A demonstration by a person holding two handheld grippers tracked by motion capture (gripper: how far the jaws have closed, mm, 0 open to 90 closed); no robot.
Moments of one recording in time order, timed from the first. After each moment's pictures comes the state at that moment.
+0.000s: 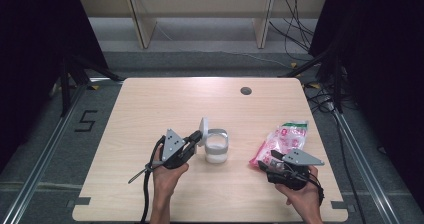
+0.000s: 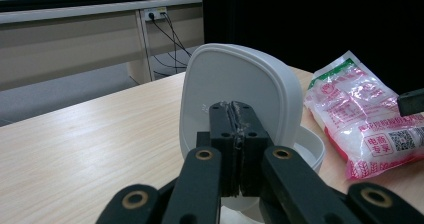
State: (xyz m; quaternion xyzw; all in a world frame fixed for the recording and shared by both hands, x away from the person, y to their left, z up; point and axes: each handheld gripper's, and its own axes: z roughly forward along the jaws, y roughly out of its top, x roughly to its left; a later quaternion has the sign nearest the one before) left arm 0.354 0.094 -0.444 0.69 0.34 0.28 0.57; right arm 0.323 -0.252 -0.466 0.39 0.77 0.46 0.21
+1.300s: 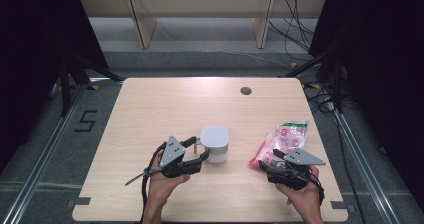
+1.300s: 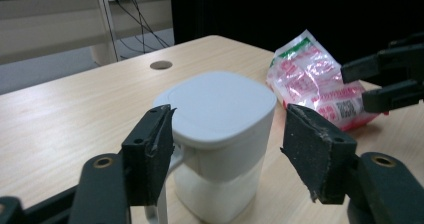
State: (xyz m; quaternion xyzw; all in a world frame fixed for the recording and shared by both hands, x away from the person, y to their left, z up) left arm 0.336 0.099 -0.453 0.73 0.32 0.22 0.56; right arm 0.326 -0.255 -0.469 0.39 0.76 0.47 0.22
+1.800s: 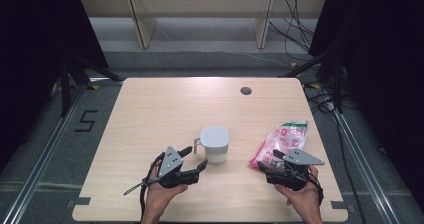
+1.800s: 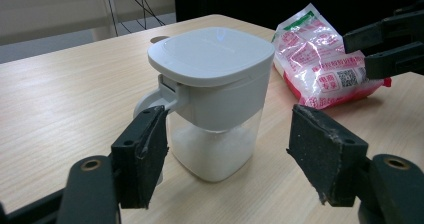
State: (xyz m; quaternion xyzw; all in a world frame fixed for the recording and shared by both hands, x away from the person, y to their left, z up) left arm 0.320 0.105 -0.473 0.73 0.34 0.22 0.55; right arm 0.325 -0.253 -0.471 0.40 0.76 0.47 0.21
